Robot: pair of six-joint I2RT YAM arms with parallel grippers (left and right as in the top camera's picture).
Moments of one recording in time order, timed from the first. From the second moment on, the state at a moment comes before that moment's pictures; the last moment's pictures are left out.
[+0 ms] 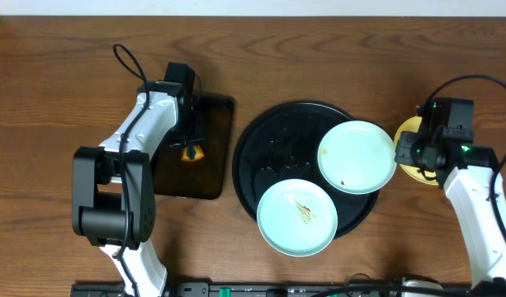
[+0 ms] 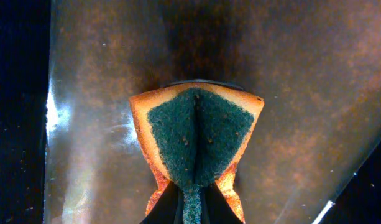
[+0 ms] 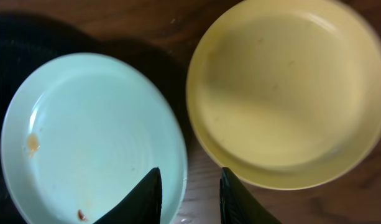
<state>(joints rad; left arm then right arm) -0.12 1.94 1.34 -0.90 0.00 -0.31 -0.10 1.36 0.94 -0.71 0.00 0.13</state>
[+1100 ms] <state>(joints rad) -0.12 1.94 1.34 -0.91 0.00 -0.31 -0.17 1.44 0.88 -0.59 -0.01 0.22</state>
